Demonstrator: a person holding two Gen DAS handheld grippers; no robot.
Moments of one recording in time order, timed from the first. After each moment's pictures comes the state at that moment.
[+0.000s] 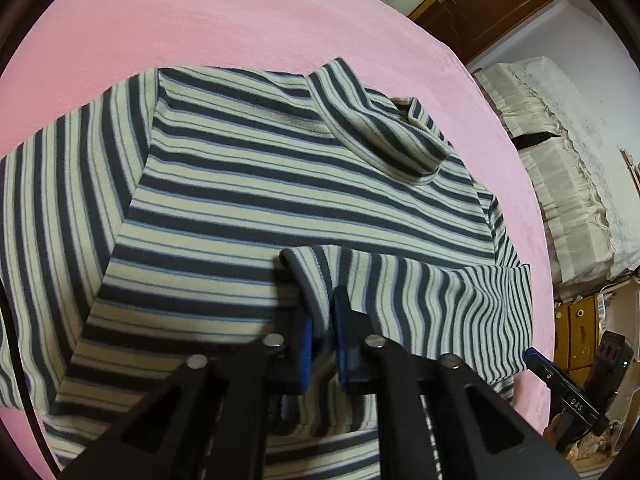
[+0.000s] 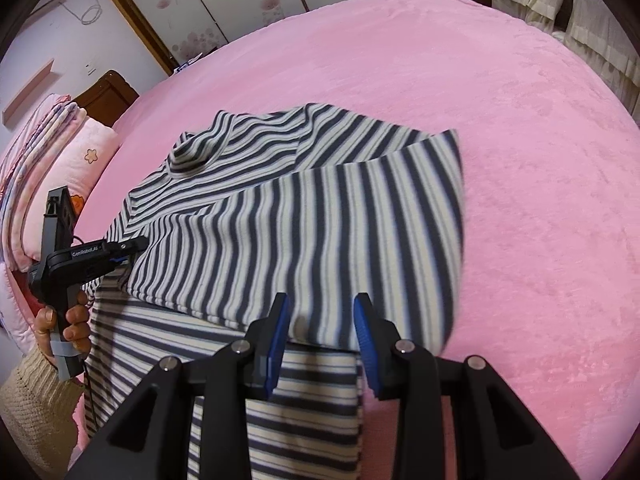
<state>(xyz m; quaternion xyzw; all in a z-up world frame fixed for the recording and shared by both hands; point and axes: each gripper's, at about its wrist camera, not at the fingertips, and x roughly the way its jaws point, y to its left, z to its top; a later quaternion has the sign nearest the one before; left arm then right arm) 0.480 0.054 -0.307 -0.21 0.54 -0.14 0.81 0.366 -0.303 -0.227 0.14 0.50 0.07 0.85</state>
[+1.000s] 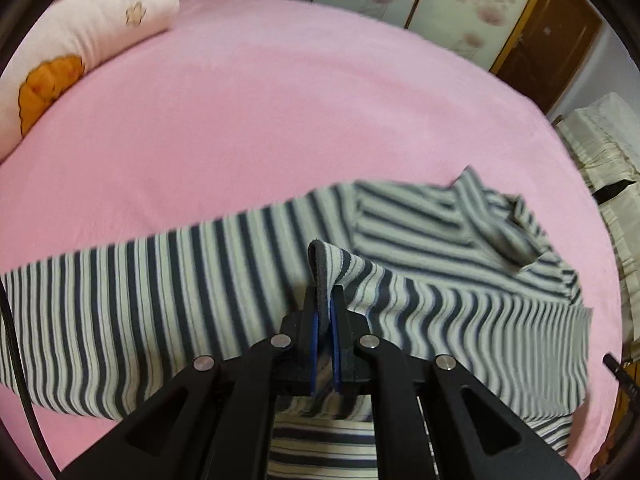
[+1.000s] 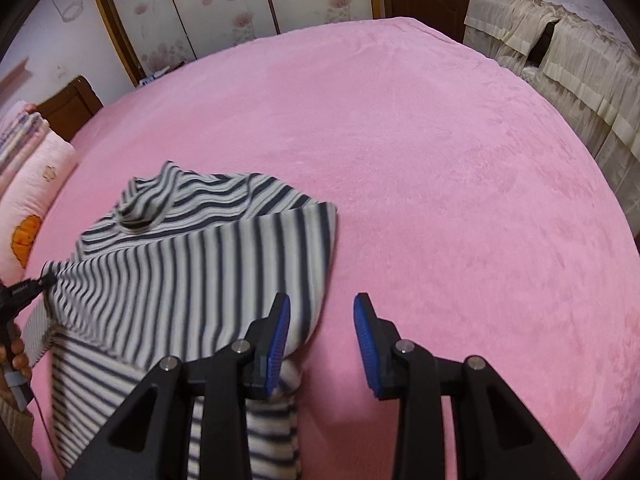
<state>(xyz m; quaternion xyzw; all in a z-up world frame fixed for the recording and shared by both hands) 0.476 0.143 -0.267 -0.15 0.49 0.05 0.86 0.427 -0.326 -0.204 0.08 0.48 -0.01 0.87</state>
